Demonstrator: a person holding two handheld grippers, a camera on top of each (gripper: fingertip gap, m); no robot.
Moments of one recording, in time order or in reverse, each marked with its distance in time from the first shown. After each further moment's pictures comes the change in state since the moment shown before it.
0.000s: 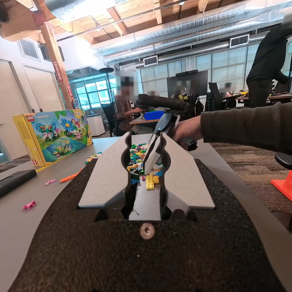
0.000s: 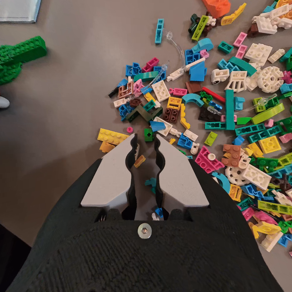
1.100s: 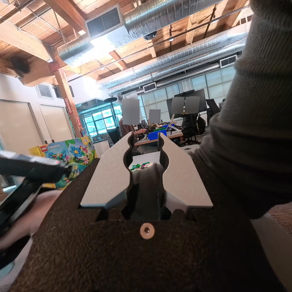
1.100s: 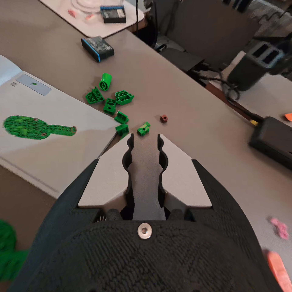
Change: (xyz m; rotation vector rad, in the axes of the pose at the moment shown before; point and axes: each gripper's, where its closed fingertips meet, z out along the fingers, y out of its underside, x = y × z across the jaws) left arm 0.012 -0.031 -0.014 0.163 0.007 0.109; right arm -0.120 -0.235 0.170 0.296 -0.090 -0.391
